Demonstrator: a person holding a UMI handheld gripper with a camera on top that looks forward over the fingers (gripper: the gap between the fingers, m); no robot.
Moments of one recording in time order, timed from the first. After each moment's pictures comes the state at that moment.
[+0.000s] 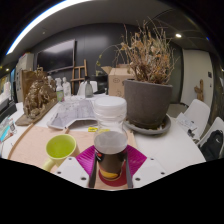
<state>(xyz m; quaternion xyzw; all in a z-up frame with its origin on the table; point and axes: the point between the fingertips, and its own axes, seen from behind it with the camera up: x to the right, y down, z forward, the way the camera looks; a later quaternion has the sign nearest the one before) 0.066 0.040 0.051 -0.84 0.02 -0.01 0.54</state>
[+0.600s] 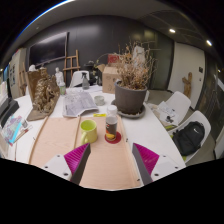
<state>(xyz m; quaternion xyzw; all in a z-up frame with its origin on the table) 0.031 -0.182 0.180 -0.89 0.07 -0.06 0.45</state>
